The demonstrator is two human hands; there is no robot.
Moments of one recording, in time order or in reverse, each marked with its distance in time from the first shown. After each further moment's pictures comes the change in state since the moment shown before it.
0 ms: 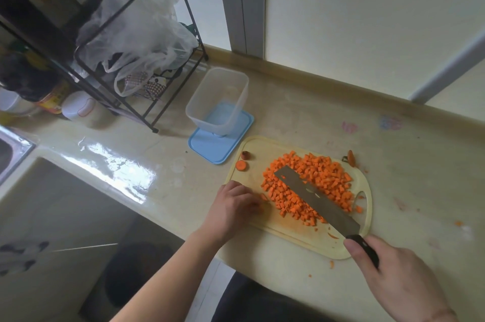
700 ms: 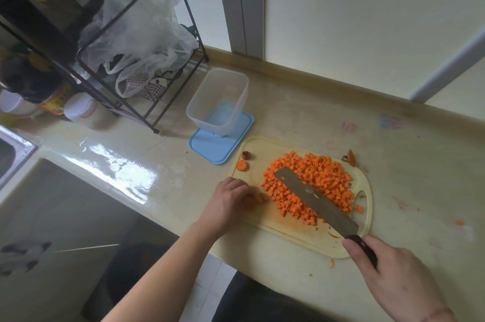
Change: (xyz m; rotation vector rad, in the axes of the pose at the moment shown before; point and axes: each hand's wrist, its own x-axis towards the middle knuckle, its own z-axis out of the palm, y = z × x) left_hand 0.007 -0.004 -0.016 -0.045 -0.073 -0.077; right_hand 0.000 0.007 0.010 0.006 0.034 -0.022
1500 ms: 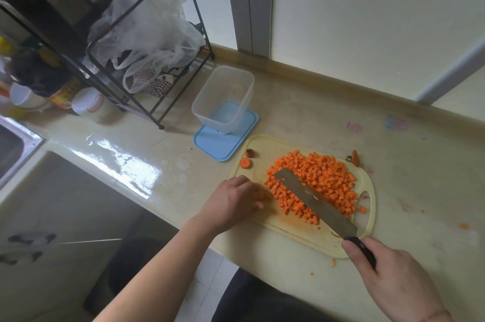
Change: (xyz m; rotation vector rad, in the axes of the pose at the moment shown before) left_hand 0.004 0.010 -0.008 0.075 -0.100 -0.006; right_hand -0.003 -0.002 0.004 0.069 -0.014 0.013
